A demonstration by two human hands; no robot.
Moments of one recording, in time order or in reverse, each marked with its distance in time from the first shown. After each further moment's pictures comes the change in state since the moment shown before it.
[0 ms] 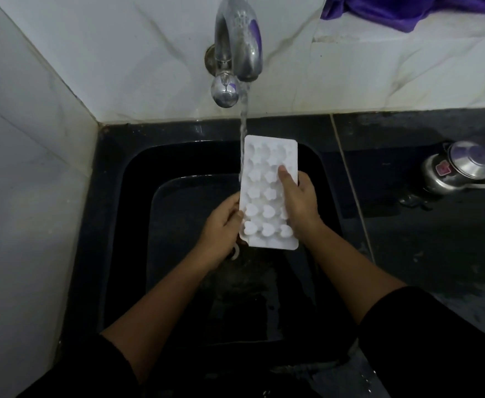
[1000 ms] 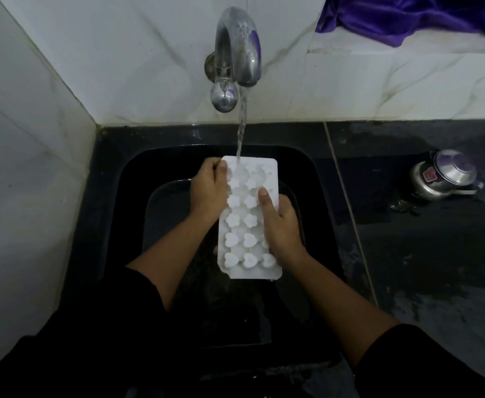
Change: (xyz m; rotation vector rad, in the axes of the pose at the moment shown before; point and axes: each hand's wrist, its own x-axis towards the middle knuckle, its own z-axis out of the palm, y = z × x) left_hand 0.066 0.035 -0.012 0.298 0.387 0.121; right_hand -0.052 0.016 0.012 -0.128 -0.056 -0.080
